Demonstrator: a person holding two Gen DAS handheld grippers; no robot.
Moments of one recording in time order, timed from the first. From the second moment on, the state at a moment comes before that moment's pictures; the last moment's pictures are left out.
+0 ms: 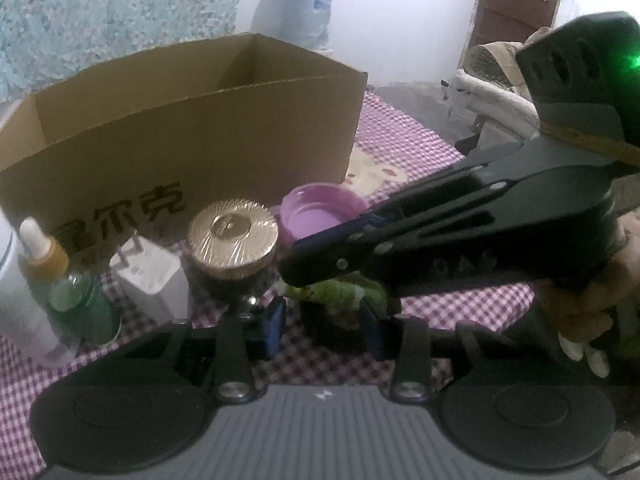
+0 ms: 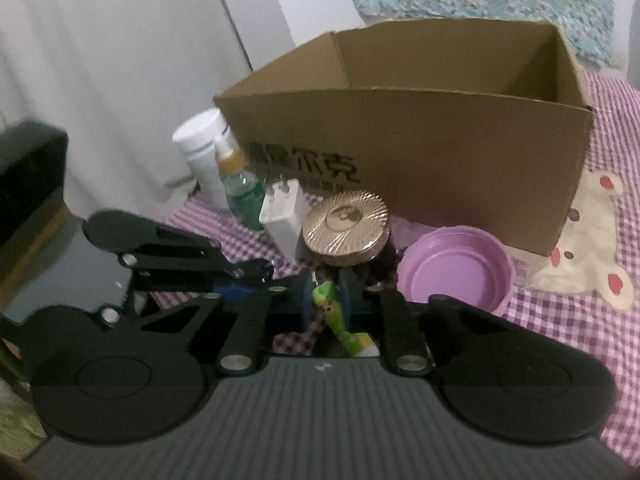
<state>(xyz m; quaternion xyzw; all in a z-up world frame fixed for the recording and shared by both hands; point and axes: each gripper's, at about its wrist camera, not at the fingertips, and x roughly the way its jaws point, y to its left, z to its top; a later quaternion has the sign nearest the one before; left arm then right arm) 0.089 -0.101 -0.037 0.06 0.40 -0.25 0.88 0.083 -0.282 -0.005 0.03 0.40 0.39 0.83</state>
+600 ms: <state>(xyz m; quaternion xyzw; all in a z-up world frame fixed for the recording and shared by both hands) 0.102 -0.132 -0.042 0.09 0.40 -0.25 0.88 0.081 -0.344 -0.024 0.20 0.42 0.33 0.82</state>
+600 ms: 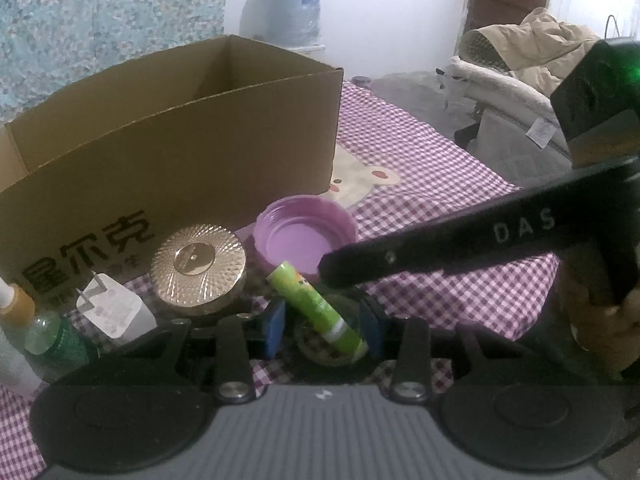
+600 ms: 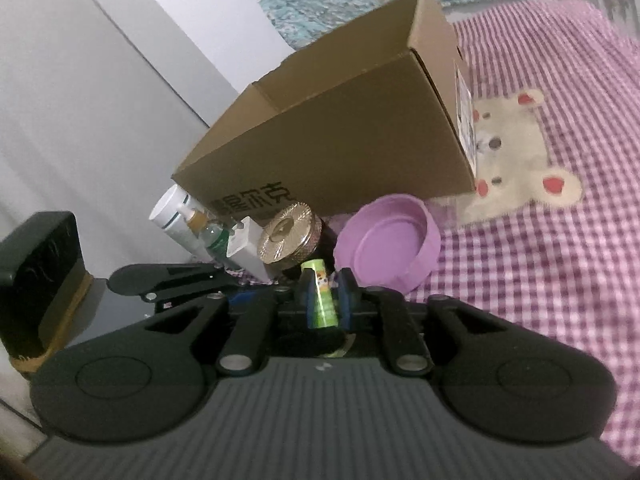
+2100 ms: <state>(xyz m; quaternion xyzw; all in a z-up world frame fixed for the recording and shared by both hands) 0.172 -0.039 0.097 0.02 0.31 -0.15 0.94 0.191 -0.229 0.116 0.16 0.36 0.40 0.83</state>
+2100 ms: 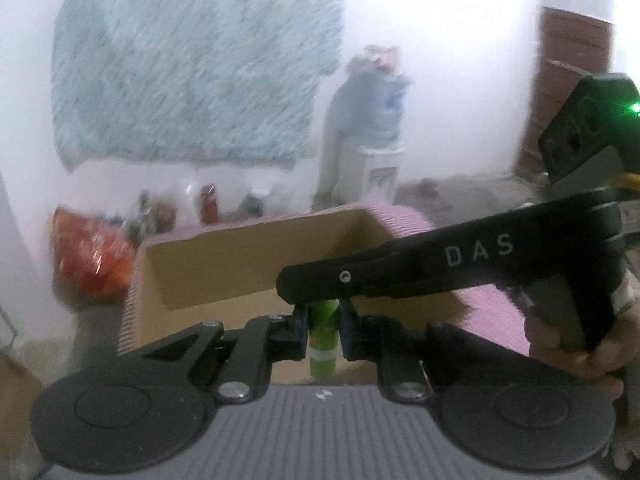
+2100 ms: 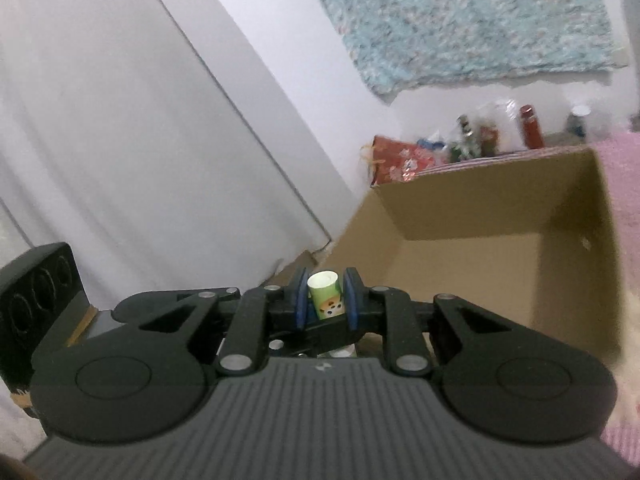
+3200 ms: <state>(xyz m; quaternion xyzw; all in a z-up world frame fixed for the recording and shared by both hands) 0.259 0.038 0.099 0.00 0.39 -0.07 0.92 0.355 -0.176 0.064 0.20 0.49 0.33 0.78</state>
